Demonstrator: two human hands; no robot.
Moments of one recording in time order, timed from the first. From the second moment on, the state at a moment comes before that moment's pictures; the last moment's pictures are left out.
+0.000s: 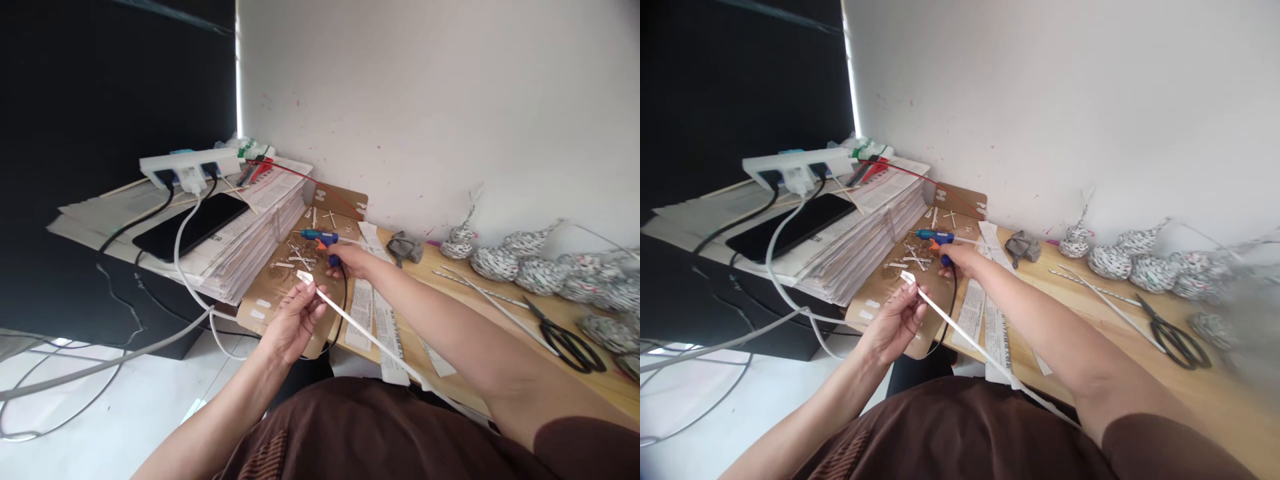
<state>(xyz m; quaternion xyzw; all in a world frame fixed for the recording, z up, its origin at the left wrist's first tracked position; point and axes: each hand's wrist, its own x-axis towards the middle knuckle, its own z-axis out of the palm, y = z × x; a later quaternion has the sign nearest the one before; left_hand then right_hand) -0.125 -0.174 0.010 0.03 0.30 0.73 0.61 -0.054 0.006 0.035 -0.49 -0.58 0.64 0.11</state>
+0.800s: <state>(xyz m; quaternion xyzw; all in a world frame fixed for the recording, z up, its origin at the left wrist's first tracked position) -0.111 -0.158 0.018 0.10 0.35 0.73 0.58 0.060 -0.073 0.052 -0.29 -0.50 0.78 0.24</state>
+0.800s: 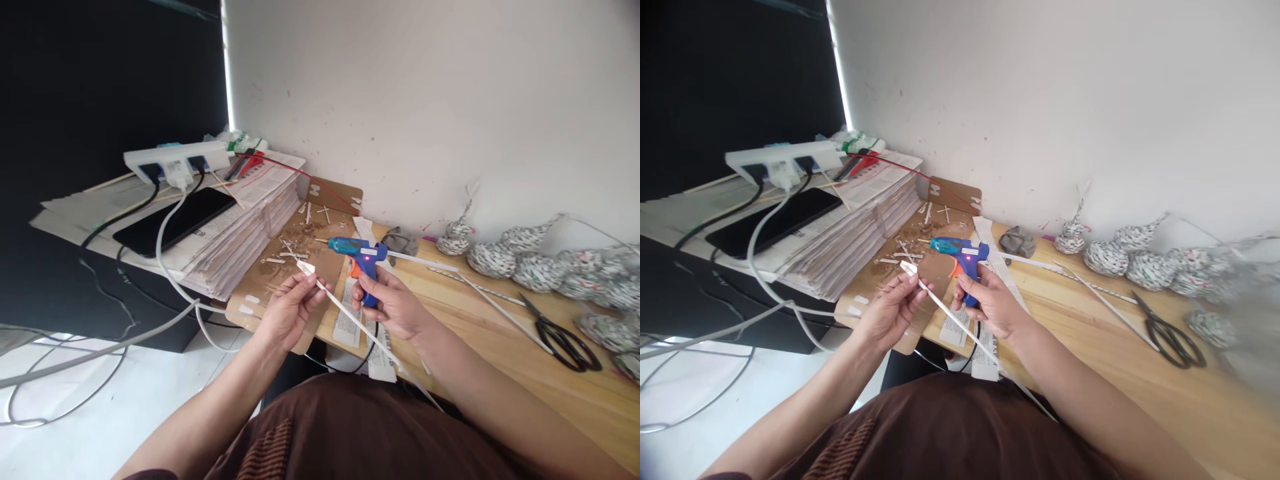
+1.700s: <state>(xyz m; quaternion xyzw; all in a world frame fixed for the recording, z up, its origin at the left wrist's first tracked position) -0.138 -0.152 0.014 0.13 0.33 0.72 0.59 0.030 -0.070 0.064 -0.23 -0.39 0.87 0.17</state>
